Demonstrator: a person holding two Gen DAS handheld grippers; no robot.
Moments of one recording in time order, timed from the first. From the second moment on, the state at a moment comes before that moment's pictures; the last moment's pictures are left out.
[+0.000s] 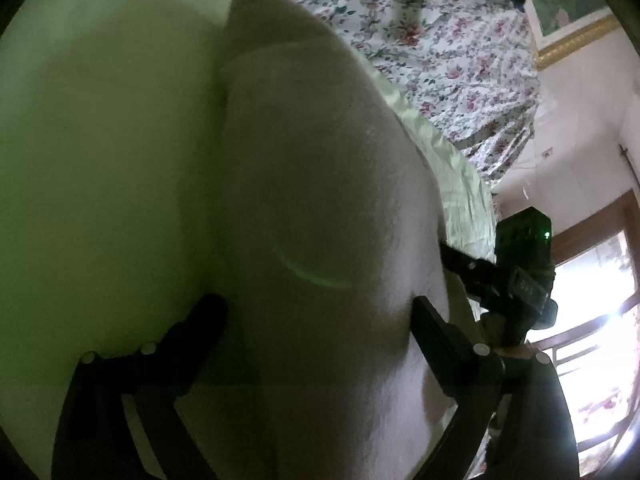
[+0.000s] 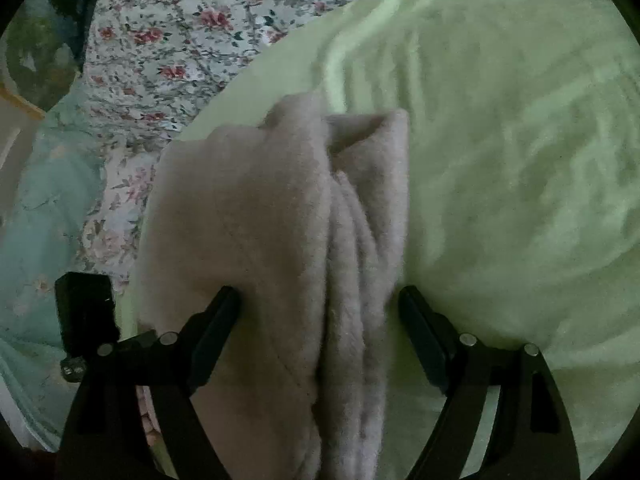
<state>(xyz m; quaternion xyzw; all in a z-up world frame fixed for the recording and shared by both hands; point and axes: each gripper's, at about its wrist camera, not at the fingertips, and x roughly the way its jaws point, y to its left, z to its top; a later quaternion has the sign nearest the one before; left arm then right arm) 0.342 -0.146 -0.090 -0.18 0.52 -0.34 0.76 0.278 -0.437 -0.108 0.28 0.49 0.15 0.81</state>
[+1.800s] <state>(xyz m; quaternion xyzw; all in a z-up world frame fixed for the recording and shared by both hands) 0.240 0.072 -0.036 -0.13 0.43 -0.20 0.87 0.247 -0.236 -0.025 0.22 0.36 0.22 0.88</state>
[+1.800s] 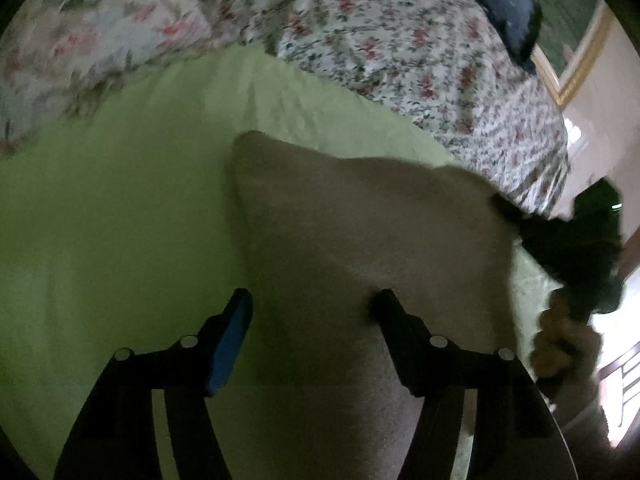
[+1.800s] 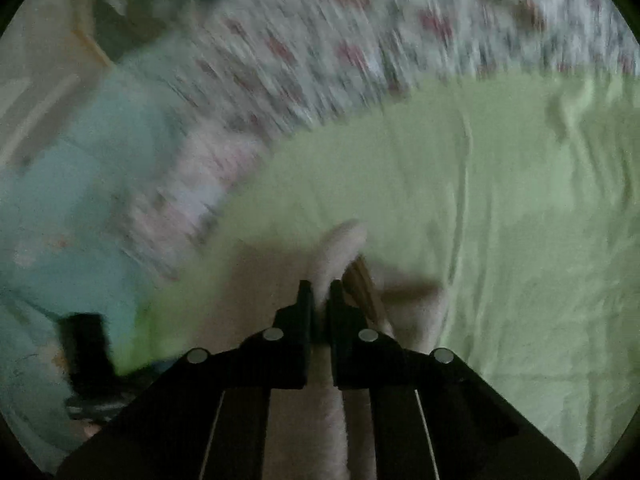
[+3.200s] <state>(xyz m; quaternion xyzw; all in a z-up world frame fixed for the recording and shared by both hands) 0.139 0.033 -0.063 -0.09 0.45 -0.29 0.84 0.154 -0.249 -0.090 0.24 0.44 0.14 0.85</state>
